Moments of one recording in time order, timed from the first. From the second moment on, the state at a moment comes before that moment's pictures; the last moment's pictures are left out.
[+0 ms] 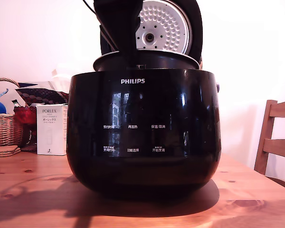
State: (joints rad) arm -0.78 1.85 1.88 -1.37 0.17 0.58
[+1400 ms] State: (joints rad) arm -0.76 1.75 1.91 -1.36 0.16 0.60
